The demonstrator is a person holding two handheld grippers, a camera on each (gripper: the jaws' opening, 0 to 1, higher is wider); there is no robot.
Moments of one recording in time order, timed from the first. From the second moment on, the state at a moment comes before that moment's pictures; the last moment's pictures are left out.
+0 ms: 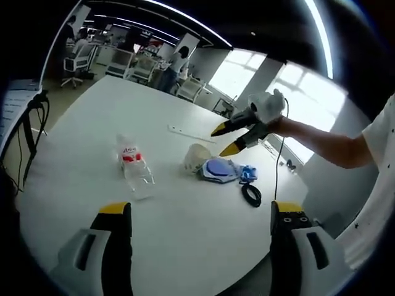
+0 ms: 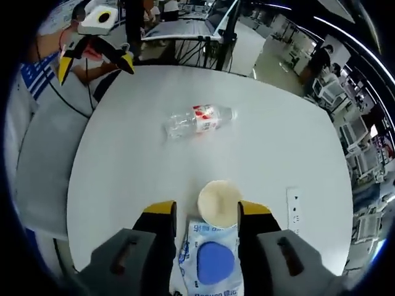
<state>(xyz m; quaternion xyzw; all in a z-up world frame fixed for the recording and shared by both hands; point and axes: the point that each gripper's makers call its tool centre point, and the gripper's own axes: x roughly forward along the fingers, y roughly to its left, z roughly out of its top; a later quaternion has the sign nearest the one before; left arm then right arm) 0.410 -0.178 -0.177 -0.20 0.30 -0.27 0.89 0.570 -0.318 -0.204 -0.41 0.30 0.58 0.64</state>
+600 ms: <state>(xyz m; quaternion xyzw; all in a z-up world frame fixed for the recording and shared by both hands) 0.414 -0.177 -0.169 -0.19 0.29 -0.29 0.89 0.566 -0.285 -0.170 -0.27 0.32 0.57 0.71</state>
